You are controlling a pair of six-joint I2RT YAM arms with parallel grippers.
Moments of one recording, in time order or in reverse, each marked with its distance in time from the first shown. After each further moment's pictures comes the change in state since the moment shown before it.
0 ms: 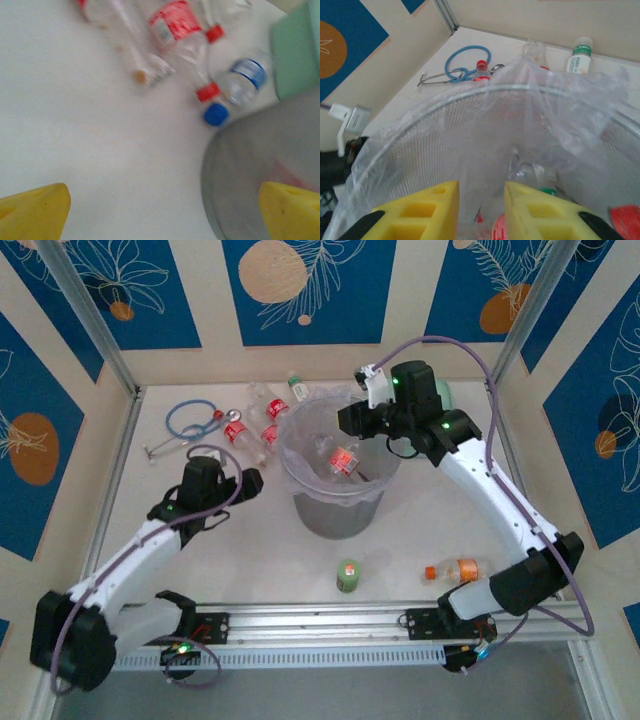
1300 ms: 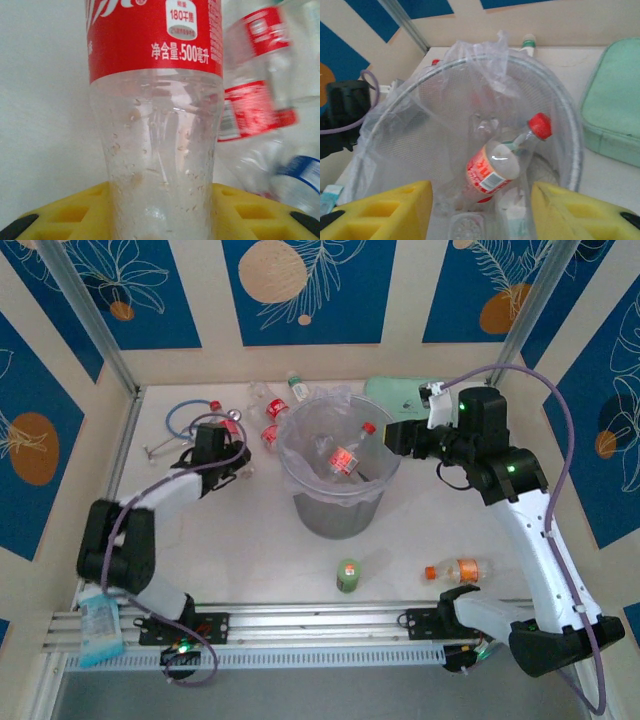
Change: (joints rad) left arm 0.121 0.406 0.209 0.176 -0.018 -0.052; right arm -0.190 -0.307 -0.134 -0.148 -0.045 0.064
